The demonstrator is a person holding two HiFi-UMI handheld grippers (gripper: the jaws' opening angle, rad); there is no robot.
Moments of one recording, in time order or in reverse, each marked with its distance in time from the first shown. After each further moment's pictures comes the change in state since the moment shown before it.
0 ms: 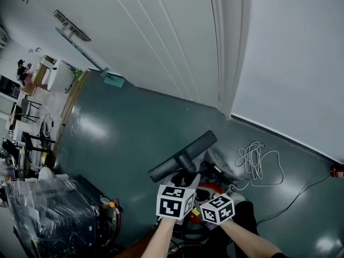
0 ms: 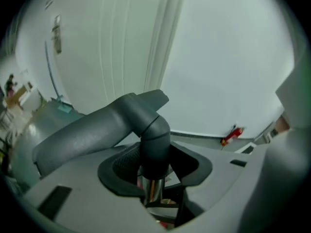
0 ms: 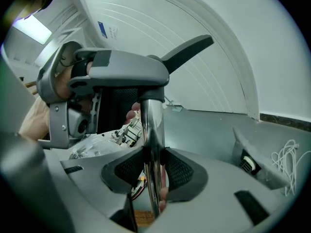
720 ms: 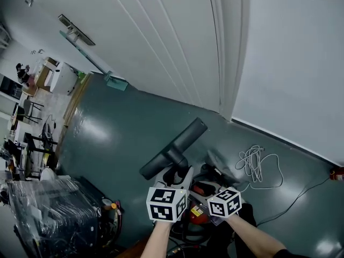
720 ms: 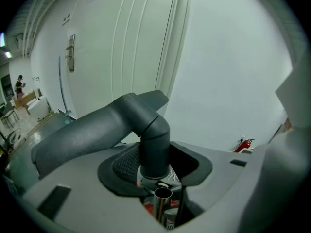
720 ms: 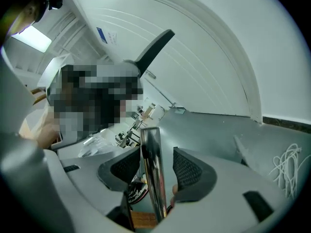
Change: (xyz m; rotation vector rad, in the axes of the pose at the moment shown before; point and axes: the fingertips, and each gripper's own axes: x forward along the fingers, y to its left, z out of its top) left arm -0.046 0.014 0.065 -0.014 -0.242 0.067; right arm -0.020 -0.003 0.039 0.022 -0.011 0.049
